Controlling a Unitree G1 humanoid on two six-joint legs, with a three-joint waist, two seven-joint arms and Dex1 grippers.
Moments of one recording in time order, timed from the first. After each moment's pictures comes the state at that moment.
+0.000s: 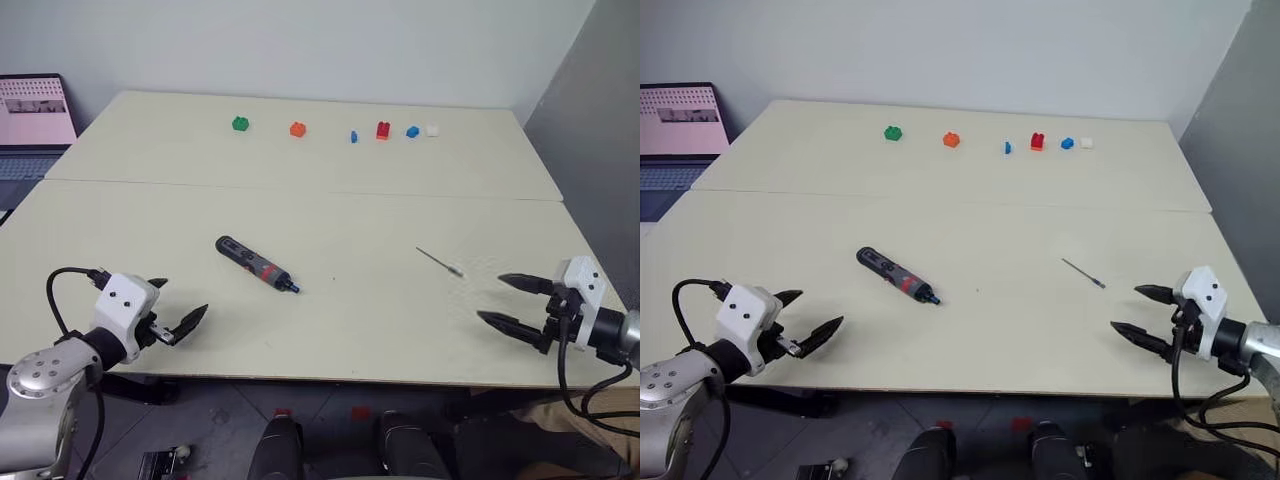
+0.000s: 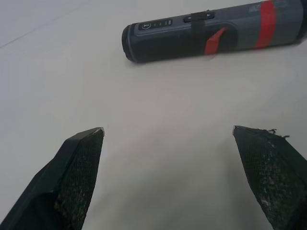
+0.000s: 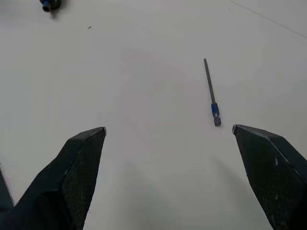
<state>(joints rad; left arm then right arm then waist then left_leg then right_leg) 0.18 0.72 0.39 -0.22 -0.26 0.30 -0.74 0.08 -0.87 -0.31 -0.22 0.49 0.40 1.00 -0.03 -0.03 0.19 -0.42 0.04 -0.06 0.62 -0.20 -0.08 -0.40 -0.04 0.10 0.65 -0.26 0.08</state>
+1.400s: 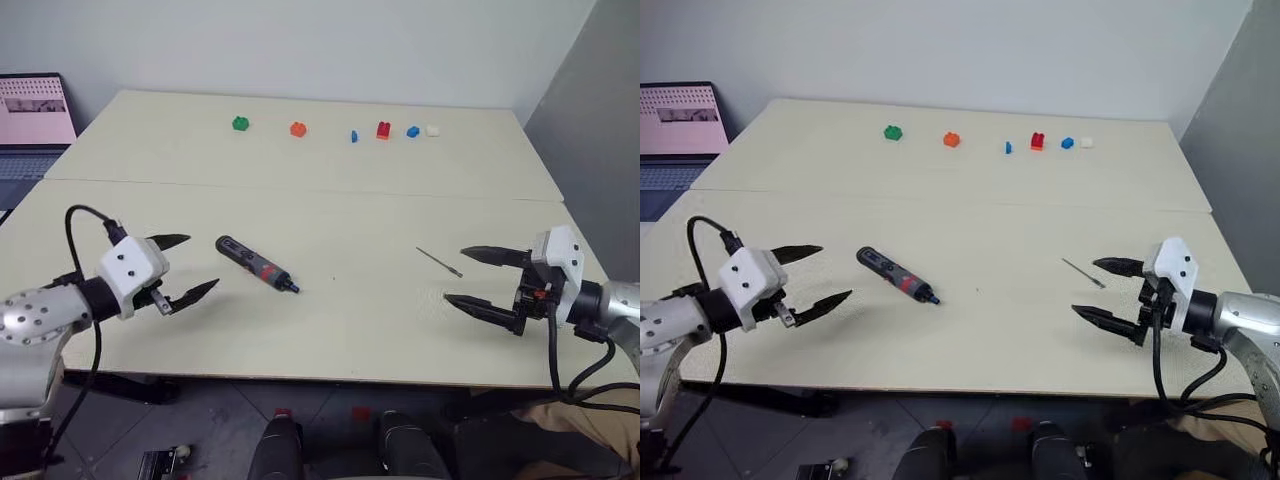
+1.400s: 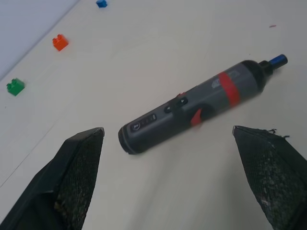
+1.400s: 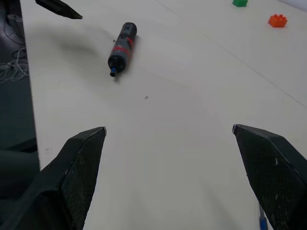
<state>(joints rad) -0.08 0.90 0.28 -0.07 -0.24 0.04 -0.98 -0.08 -0.86 -0.25 -0.47 0.65 0.55 0.98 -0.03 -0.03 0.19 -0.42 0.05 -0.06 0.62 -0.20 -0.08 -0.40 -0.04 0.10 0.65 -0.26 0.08</state>
